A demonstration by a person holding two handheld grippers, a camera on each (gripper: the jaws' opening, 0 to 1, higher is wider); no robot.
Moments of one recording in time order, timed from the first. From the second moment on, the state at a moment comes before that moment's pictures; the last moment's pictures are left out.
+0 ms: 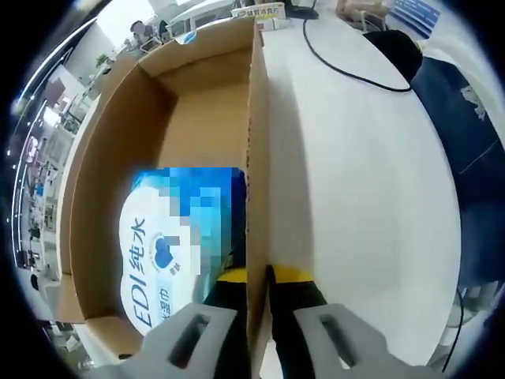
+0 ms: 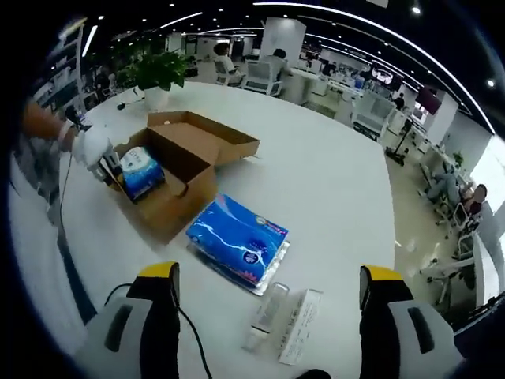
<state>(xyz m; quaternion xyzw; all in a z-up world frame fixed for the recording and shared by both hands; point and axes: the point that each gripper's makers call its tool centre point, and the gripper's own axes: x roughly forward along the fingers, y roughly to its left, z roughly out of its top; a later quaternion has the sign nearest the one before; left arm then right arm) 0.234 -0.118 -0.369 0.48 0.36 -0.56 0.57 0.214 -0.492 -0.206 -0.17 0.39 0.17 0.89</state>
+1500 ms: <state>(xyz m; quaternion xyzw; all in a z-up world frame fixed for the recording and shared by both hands) 0.233 -0.118 -0.369 0.46 0.34 -0.58 0.58 0.288 -0.257 -0.224 -0.23 0.34 0.40 0.82</state>
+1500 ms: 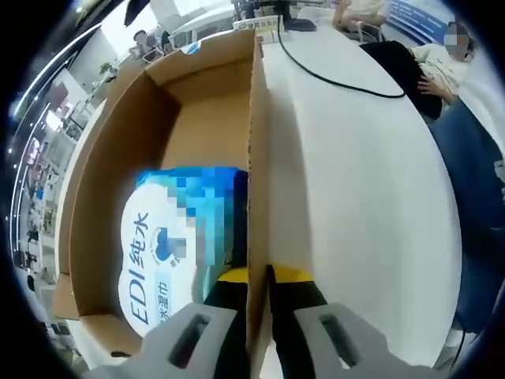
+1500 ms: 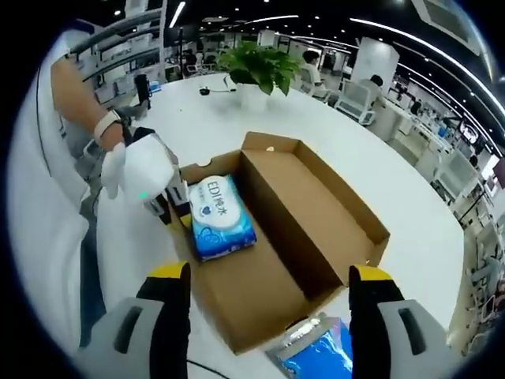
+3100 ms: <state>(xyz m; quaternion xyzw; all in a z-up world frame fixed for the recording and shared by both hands) 0.233 -0.118 -0.369 0.45 0.33 -0.60 0.58 0.292 -0.154 -0.344 -0.27 0.36 0.58 0.68</state>
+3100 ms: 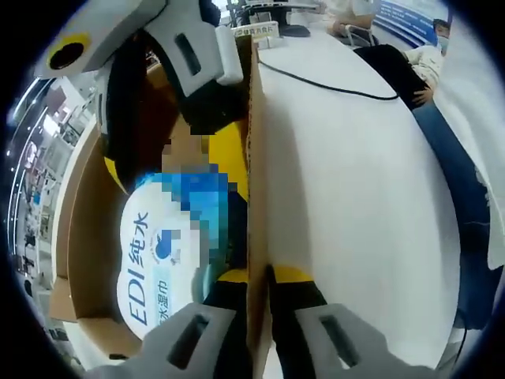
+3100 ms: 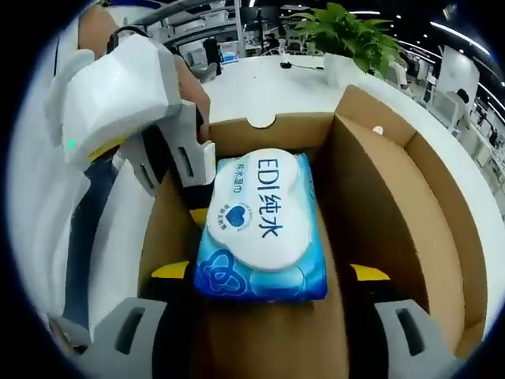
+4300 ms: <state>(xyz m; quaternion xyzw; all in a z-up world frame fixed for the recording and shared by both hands) 0.234 -0.119 -0.370 0.45 0.33 -0.59 0.58 0.290 -0.152 -0.367 -0.30 0.41 0.57 0.64</state>
